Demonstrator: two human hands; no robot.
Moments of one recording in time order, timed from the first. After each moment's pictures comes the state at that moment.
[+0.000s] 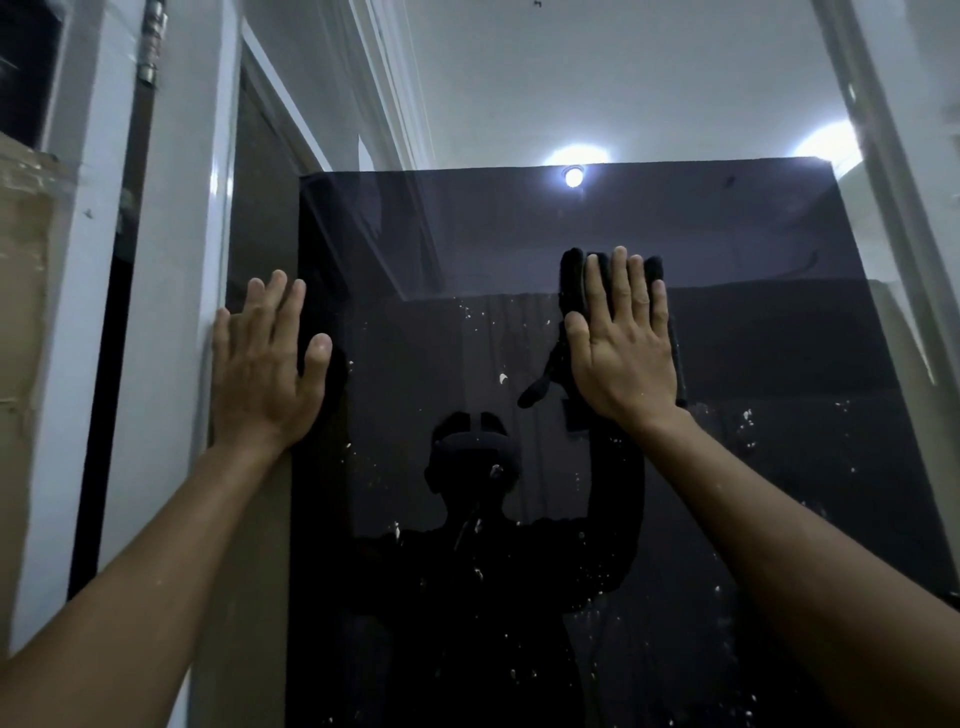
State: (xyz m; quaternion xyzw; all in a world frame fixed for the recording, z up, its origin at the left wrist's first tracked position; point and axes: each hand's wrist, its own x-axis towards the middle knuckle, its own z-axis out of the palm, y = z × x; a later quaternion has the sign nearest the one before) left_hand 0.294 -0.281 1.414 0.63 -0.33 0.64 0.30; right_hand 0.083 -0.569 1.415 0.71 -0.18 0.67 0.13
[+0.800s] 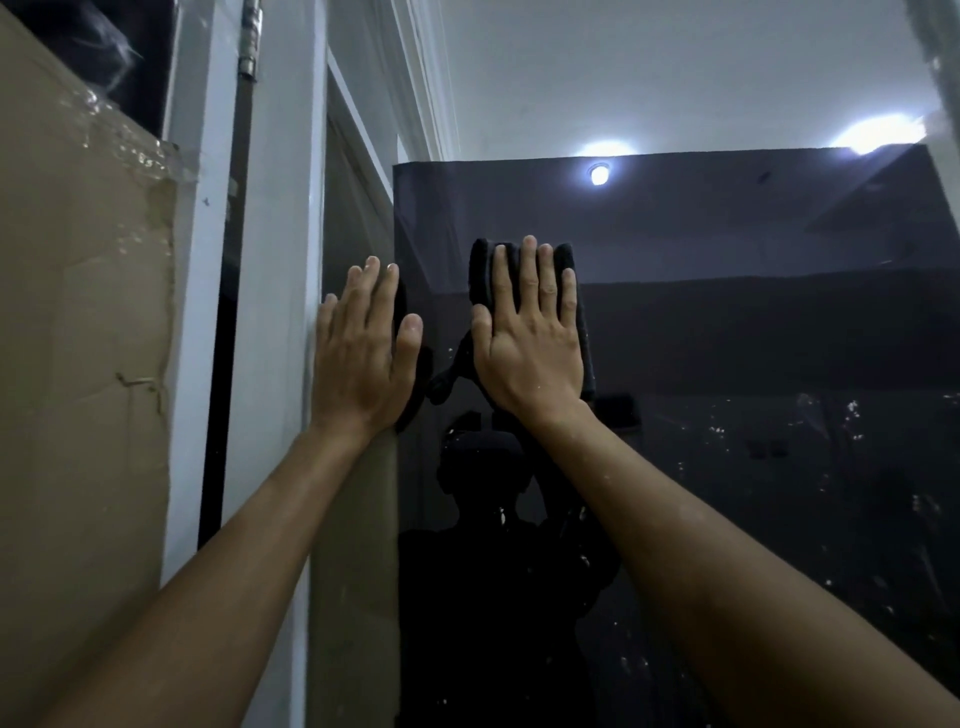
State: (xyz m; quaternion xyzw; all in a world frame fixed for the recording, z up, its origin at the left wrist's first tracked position) left_hand 0.288 -0.268 1.414 0.60 -0.39 0.61 0.33; right_hand 0.194 -0.418 1.422 0.72 -0.14 0.67 0.14
